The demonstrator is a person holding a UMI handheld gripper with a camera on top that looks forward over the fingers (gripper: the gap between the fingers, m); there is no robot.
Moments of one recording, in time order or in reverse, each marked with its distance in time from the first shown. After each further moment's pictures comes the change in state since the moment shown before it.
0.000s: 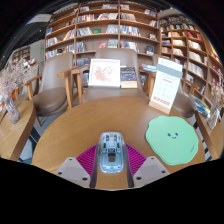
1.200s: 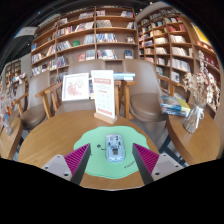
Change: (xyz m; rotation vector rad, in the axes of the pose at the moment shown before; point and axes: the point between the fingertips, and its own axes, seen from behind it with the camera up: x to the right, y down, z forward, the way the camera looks) arm 0.231 -0.031 -0.044 0.081 0.060 0.109
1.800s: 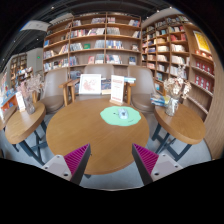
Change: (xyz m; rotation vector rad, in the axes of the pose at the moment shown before) arm -0.056 0.114 -0.287 0.019 0.006 -0.073
